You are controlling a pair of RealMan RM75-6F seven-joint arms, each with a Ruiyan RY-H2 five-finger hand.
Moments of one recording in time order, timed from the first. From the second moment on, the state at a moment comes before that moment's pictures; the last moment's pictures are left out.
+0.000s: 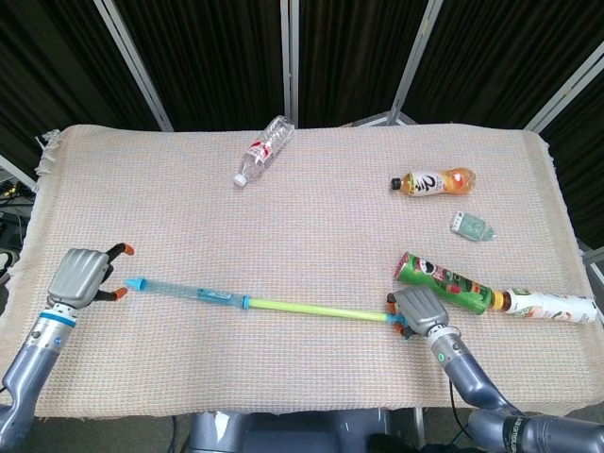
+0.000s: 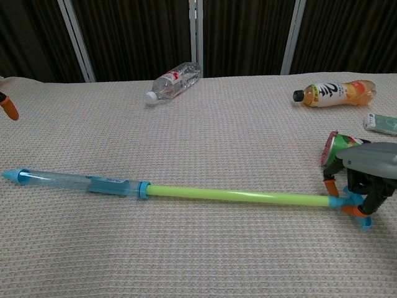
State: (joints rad) left arm -0.41 -1.29 -0.13 -1.37 1.42 1.07 0.03; right arm 0.60 -1.40 0.04 -1.61 -1.00 0.91 -0.48
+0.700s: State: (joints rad) left arm -0.54 -1.41 -0.09 -1.23 1.32 0.80 0.00; right arm 0.61 -1.40 0.03 -1.61 -0.98 0.92 -0.49
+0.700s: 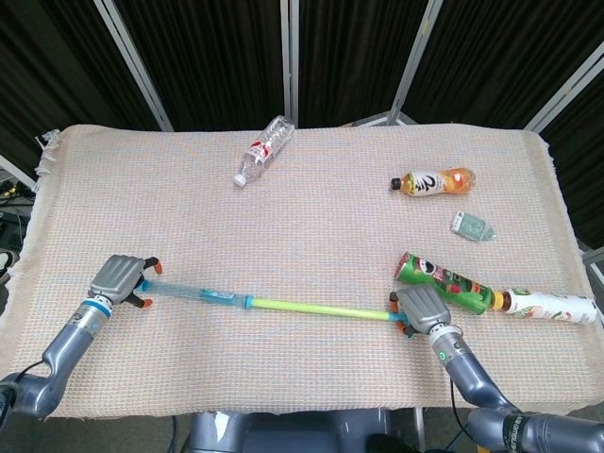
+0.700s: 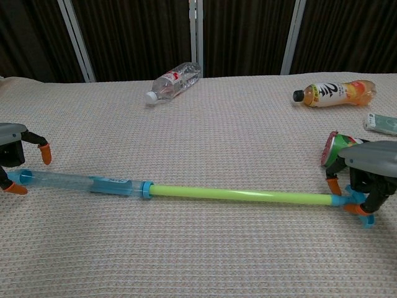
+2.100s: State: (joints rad) left arm -0.59 -1.43 -0.11 -1.27 1.27 0.80 -0.05; right arm 0.64 -1.38 0.07 -1.69 -0.95 0.95 -0.49
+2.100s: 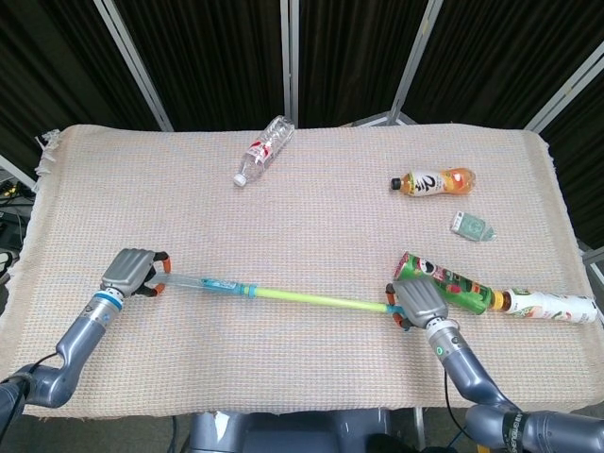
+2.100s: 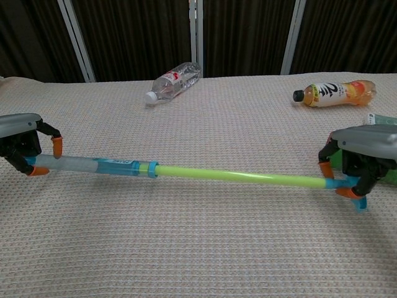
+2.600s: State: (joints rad) left arm -0.64 -1.44 -0.16 -1.38 1.19 0.80 0.05; right arm 0.72 -1.42 0.14 -1.72 -0.85 0.96 -0.56
